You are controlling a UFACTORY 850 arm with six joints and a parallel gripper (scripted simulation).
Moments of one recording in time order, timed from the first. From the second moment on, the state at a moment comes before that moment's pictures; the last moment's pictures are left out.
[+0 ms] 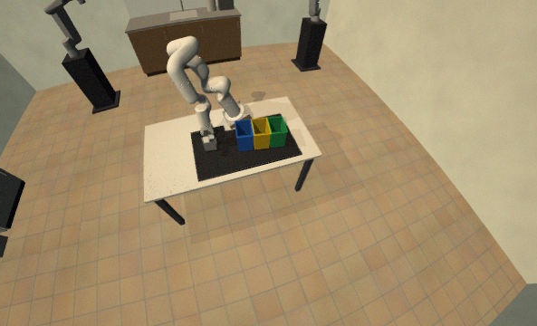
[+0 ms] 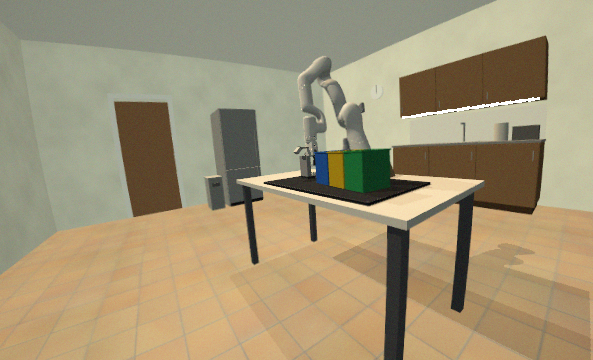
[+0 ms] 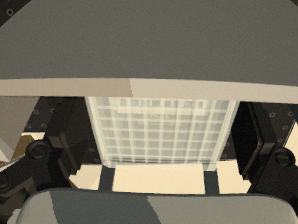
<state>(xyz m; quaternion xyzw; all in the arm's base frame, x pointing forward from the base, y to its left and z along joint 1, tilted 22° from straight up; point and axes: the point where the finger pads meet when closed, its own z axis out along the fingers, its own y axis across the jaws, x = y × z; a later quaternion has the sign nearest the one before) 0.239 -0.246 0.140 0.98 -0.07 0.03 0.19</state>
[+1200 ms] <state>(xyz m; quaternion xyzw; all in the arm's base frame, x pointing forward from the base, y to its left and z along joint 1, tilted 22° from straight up) 0.238 -0.227 0.188 0.98 -0.07 0.03 0.19</state>
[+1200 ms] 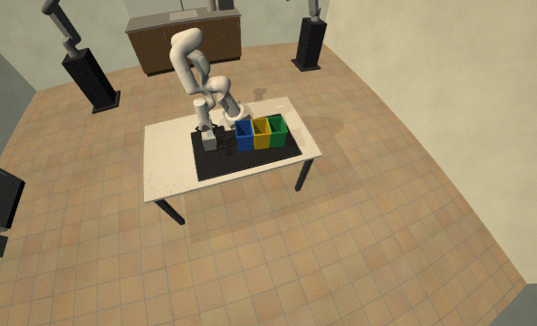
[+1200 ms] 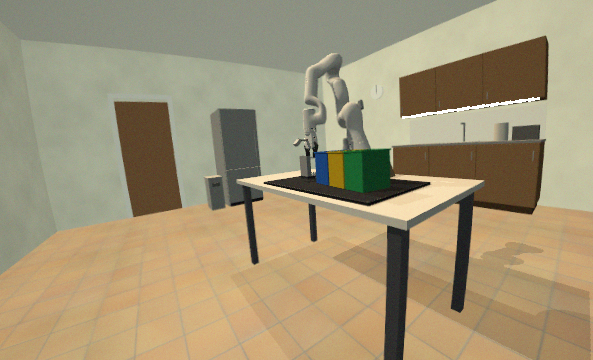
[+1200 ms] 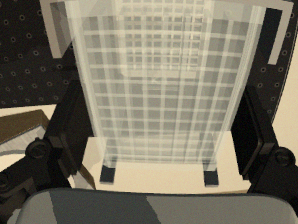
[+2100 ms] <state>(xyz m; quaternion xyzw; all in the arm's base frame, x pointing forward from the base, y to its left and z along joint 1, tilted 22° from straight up) 0.237 -0.212 0.226 0.98 -0.07 0.03 0.19</state>
